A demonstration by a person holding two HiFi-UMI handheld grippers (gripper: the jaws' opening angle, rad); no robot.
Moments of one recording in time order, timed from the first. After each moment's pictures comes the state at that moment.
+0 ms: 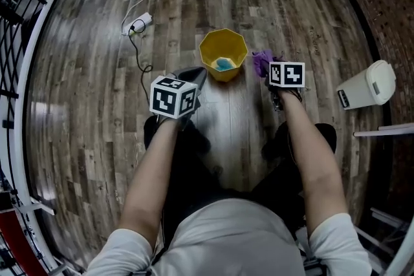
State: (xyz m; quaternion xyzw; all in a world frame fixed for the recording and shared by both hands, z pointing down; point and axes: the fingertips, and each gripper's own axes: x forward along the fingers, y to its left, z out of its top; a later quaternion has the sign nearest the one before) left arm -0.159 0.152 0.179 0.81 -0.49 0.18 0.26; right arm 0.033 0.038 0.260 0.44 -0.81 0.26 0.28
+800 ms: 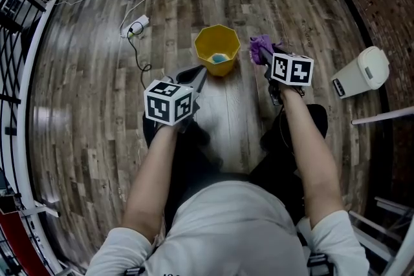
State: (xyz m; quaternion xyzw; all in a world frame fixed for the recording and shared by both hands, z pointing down) left arm -0.121 0.201 0.123 0.84 -0.48 0.13 0.22; right arm 0.049 0.080 0.165 0.45 -0.84 0.25 0.17
